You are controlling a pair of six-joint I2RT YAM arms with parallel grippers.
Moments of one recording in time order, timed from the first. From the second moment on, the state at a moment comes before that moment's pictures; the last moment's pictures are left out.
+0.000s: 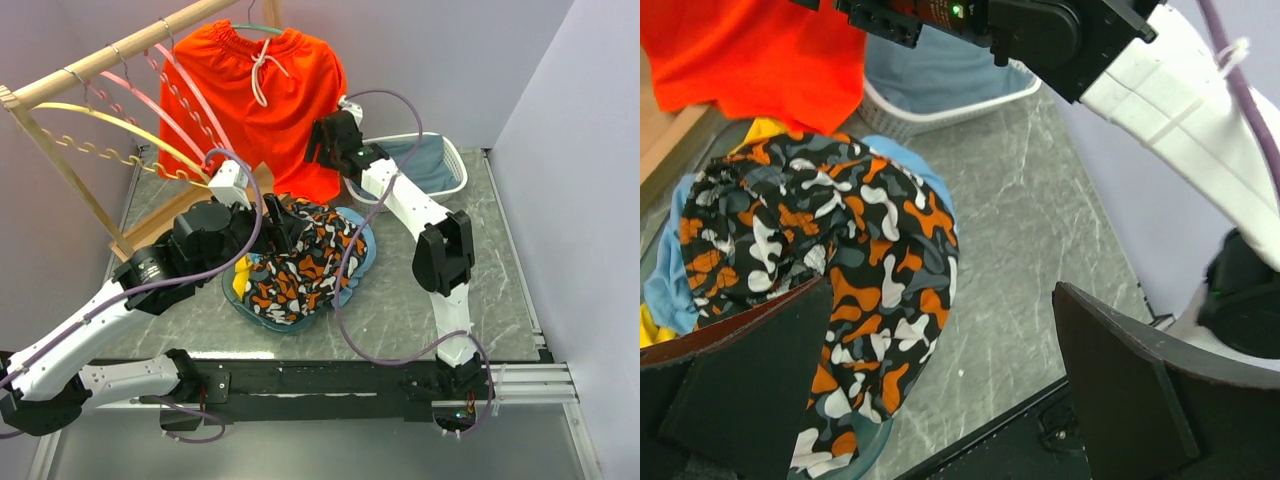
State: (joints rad) left arm -0.93 1.00 1.30 -0.56 -0.34 -0.63; right arm 0.54 2.14 2.08 -0.50 0.27 0.57
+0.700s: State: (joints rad) left arm -0.94 1.03 1.08 -0.52 -0.31 -0.67; right arm 0.58 1.38 1.20 -0.25 0.18 0.63
